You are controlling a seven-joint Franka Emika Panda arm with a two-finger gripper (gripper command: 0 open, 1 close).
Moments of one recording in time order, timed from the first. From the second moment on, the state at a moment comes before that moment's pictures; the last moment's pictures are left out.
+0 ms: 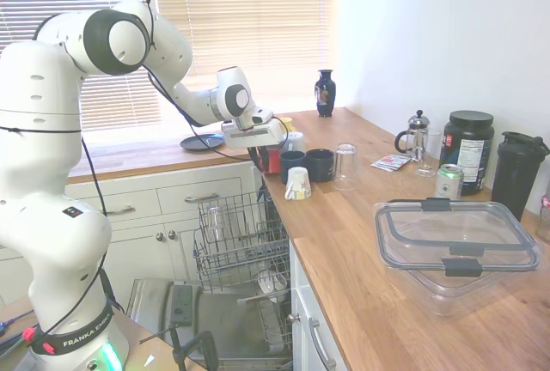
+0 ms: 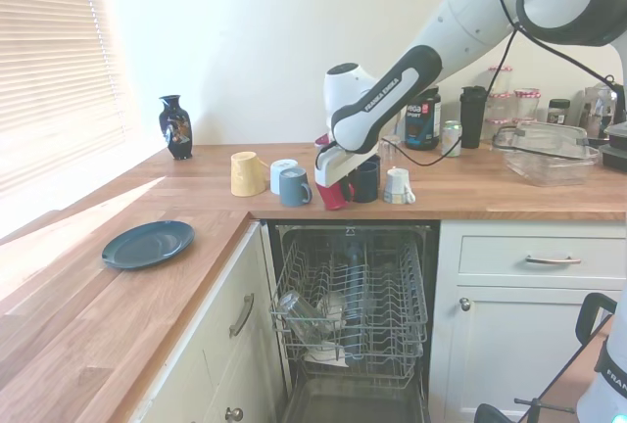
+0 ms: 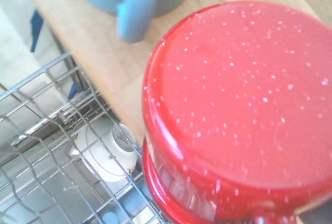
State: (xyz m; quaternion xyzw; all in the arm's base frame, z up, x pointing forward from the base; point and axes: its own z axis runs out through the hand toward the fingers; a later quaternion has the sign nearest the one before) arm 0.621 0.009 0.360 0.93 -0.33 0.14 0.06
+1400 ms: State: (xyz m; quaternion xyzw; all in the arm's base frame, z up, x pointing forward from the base) arm 0.674 0.010 0.354 0.93 -0.34 0.10 0.08
